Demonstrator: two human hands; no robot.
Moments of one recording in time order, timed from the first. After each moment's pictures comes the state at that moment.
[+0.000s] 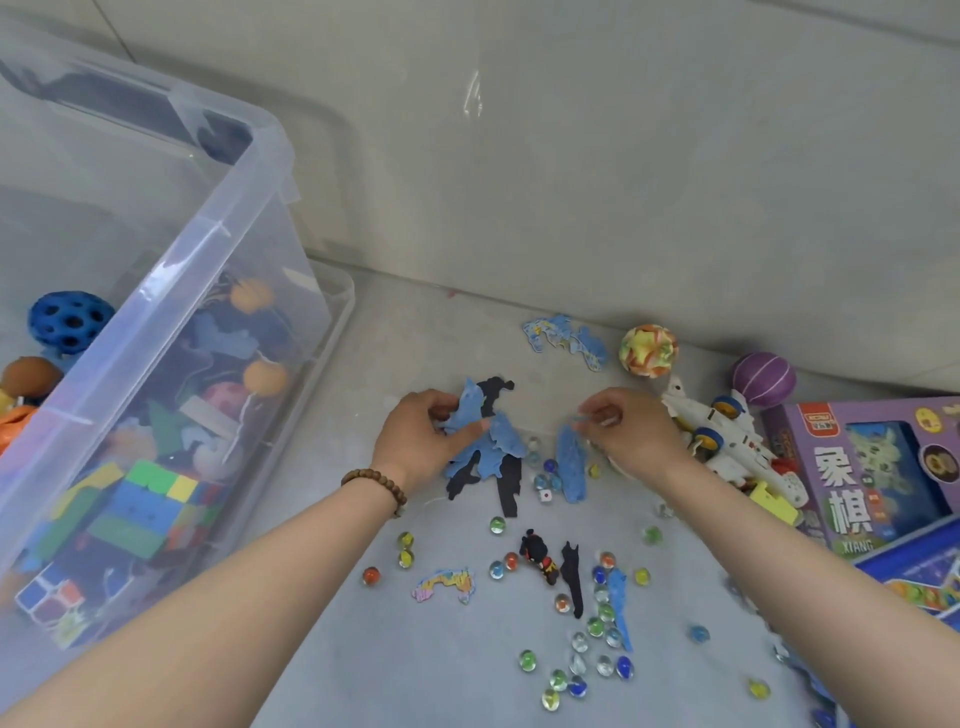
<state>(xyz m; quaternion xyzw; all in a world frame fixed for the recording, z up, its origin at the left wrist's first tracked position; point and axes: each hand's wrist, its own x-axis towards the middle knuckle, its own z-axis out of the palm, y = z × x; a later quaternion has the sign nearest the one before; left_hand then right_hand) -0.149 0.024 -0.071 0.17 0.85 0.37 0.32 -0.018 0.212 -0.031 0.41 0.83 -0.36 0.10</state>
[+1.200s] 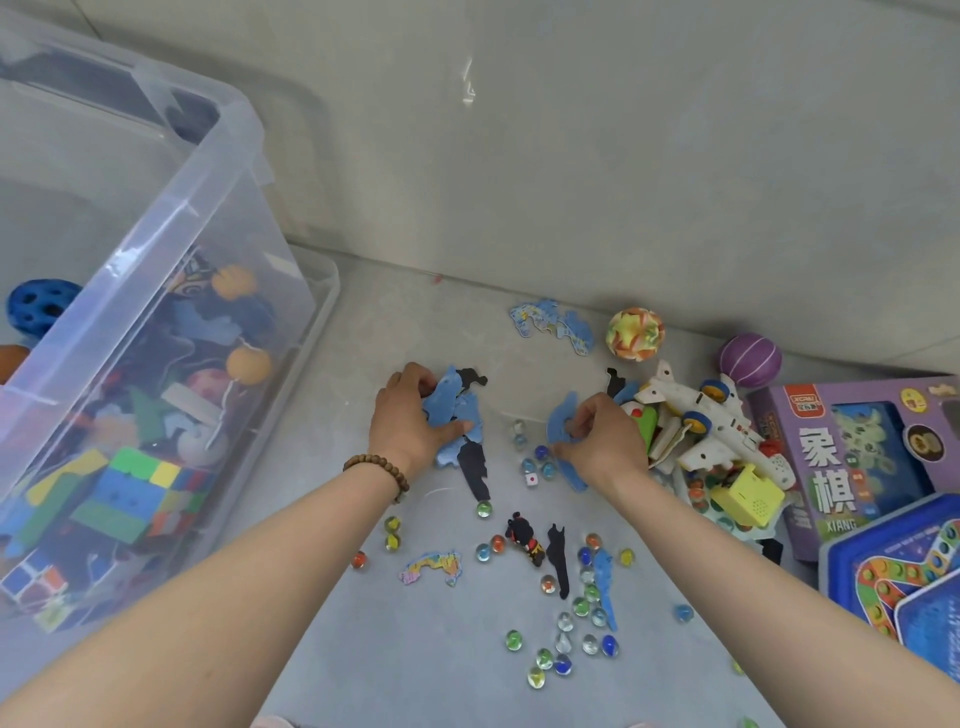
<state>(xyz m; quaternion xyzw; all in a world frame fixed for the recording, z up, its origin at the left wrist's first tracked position) -0.142 0.030 -0.075 0.19 0.89 0.33 0.26 -0.006 0.185 -0.051 0.49 0.79 -0.36 0.11</state>
